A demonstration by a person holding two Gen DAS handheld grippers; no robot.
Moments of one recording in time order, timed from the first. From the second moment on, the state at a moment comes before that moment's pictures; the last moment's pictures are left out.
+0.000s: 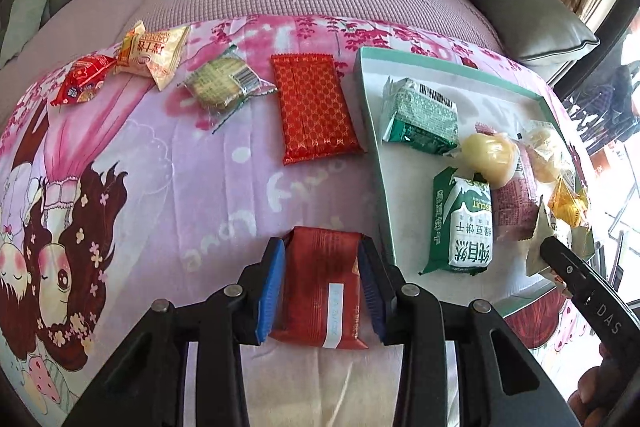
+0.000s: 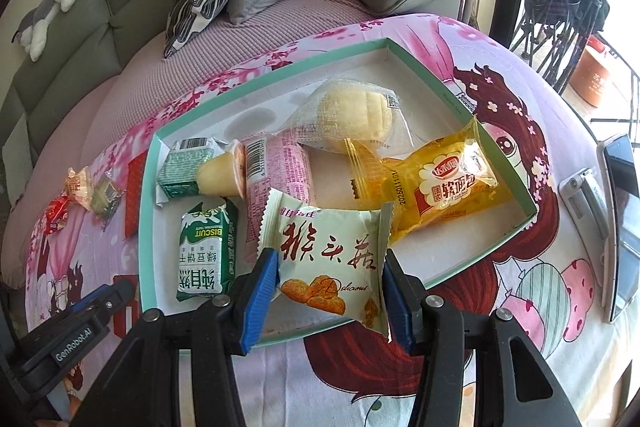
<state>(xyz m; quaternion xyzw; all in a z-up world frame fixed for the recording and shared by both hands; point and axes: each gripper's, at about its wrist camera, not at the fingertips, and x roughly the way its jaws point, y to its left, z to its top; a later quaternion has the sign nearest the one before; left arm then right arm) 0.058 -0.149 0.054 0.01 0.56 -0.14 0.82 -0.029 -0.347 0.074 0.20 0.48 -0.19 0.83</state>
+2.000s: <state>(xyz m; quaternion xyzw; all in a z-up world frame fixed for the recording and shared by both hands) 0.078 -0.225 0.062 0.04 0.51 -0.20 0.84 -0.023 -0.358 0.064 0.20 0.51 -0.19 0.82</state>
